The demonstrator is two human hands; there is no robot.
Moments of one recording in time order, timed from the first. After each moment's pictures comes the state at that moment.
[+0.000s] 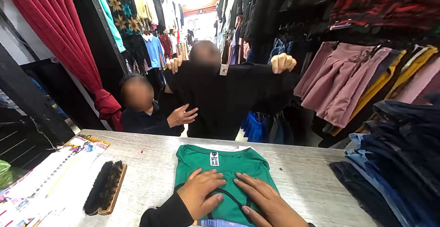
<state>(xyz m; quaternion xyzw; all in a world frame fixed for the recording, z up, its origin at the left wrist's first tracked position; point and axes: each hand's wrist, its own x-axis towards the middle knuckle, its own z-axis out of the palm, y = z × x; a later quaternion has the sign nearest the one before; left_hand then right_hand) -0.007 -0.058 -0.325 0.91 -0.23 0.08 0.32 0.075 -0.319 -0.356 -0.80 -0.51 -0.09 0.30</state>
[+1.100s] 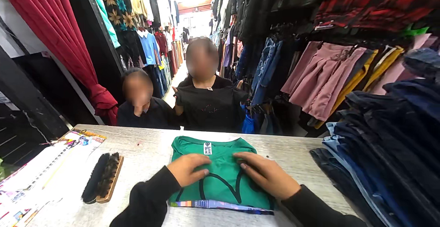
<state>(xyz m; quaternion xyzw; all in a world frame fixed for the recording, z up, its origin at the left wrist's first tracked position) 0.011 -0.037 -0.290 0.92 -0.25 0.04 0.30 0.112 -0.322 -0.328 -0.80 -0.46 -0.10 0.36</state>
